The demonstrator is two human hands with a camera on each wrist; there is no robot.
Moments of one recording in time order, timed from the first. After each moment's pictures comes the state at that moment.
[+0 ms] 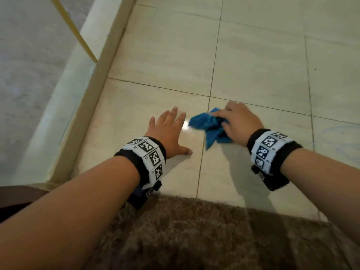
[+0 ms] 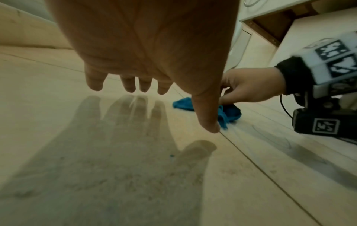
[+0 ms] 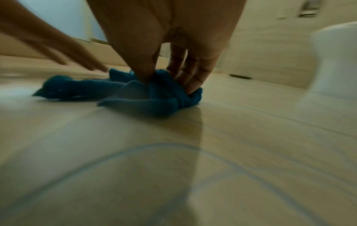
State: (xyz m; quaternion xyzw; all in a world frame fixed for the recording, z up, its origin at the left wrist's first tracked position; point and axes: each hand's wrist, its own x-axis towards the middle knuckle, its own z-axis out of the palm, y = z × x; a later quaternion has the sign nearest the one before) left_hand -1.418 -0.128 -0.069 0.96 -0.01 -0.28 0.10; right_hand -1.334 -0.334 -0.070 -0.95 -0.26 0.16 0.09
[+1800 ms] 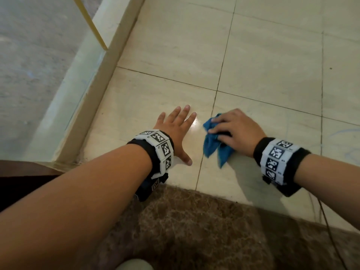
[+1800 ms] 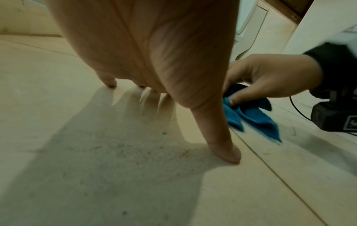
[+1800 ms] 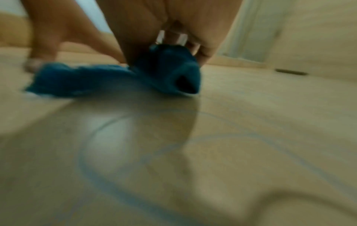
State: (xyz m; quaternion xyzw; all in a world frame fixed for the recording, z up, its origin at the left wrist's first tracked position) left_hand -1.425 -0.137 -0.080 0.94 -0.06 -0.34 0.03; right_hand -1.354 -0.347 -0.081 -0.88 -0.43 0.17 0.12
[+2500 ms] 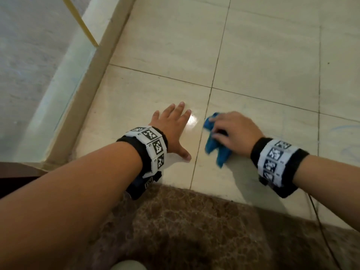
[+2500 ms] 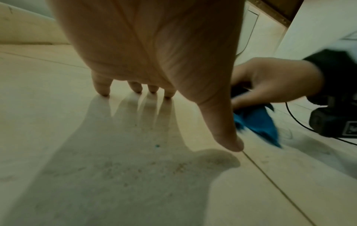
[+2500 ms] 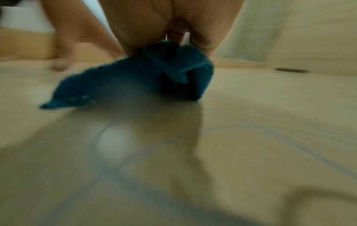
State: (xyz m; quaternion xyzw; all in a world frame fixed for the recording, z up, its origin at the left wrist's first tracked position) left_hand -1.421 -0.144 -0.069 0.94 -0.04 -0.33 0.06; right_hand -1.359 -0.350 -0.075 -0.89 -0.39 0.18 0.13
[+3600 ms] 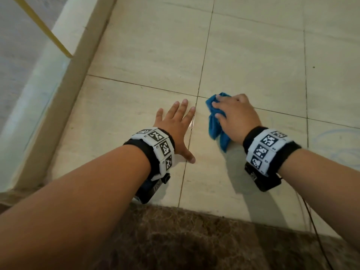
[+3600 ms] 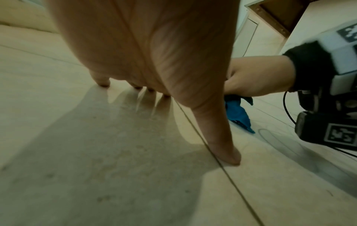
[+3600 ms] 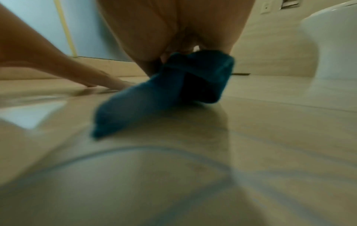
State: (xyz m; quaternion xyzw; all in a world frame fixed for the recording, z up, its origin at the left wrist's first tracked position) left_hand -1.374 -0.176 -0.080 0.94 -0.07 -0.34 0.03; right_hand -1.311 -0.351 -0.079 -0.96 -0.24 0.13 0.07
